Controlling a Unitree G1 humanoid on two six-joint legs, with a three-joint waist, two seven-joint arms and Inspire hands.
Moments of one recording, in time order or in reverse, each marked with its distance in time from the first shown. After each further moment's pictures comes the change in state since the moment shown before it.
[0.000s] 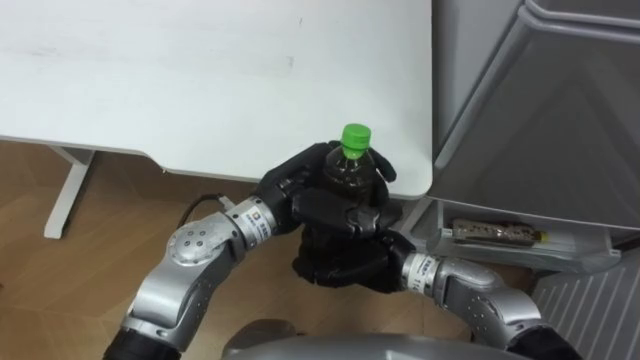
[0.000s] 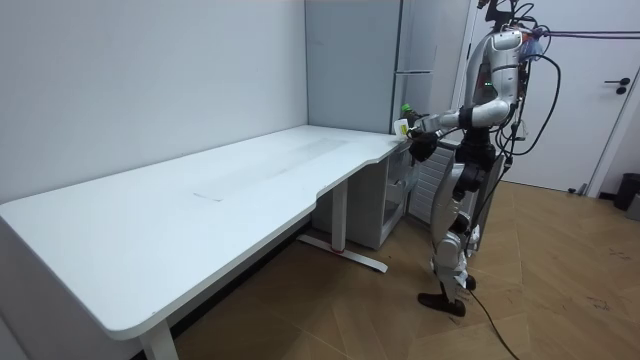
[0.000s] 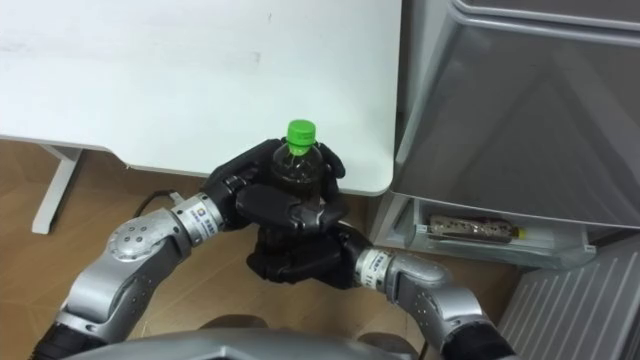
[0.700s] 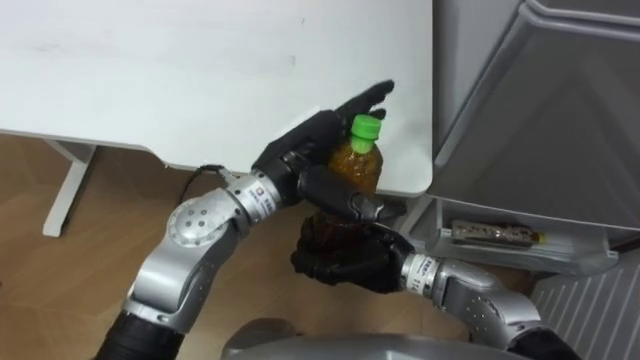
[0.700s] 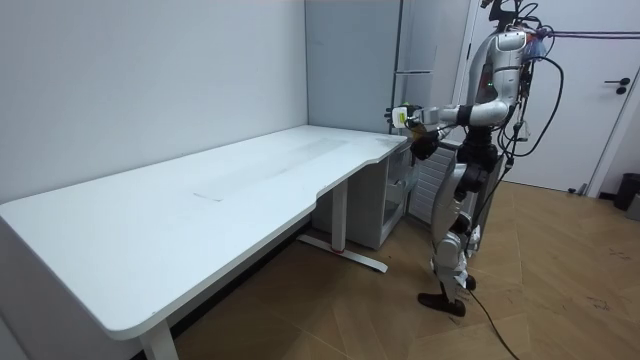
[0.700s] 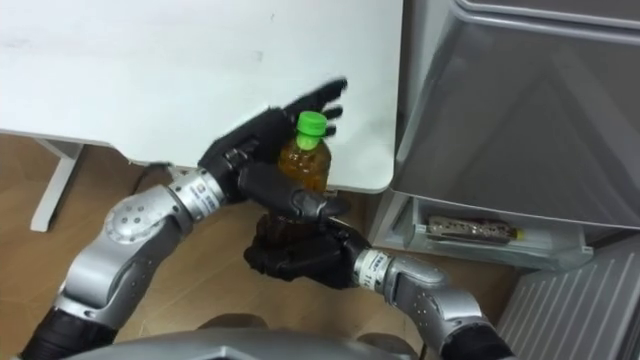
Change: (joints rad) left arm -0.080 -0.011 0.016 -0.169 0.017 -0.018 0.065; right arm 0.004 -0.003 0.003 0.008 0.080 0.000 0.025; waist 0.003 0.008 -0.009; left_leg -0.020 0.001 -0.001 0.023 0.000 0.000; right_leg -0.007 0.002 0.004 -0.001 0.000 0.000
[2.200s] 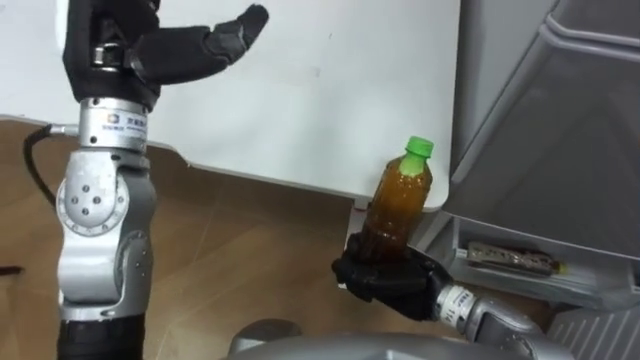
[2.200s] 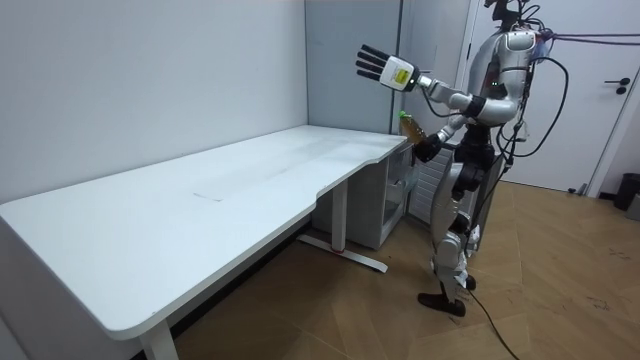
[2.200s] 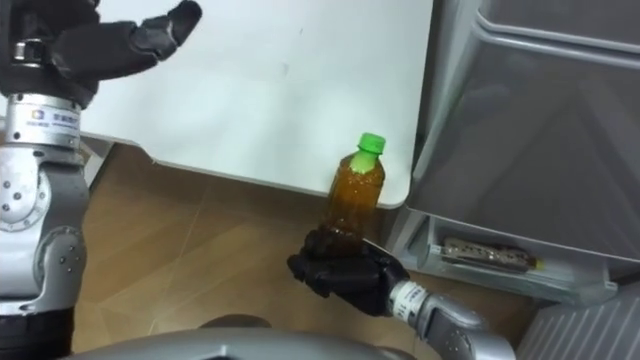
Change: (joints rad) left arm 0.019 -0.045 0.398 -0.125 0.031 -0.220 0.485; right arm 0.178 -0.015 -0.207 0.000 -0.032 0.009 -0.007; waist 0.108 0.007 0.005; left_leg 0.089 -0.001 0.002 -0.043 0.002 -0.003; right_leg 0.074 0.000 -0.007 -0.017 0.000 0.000
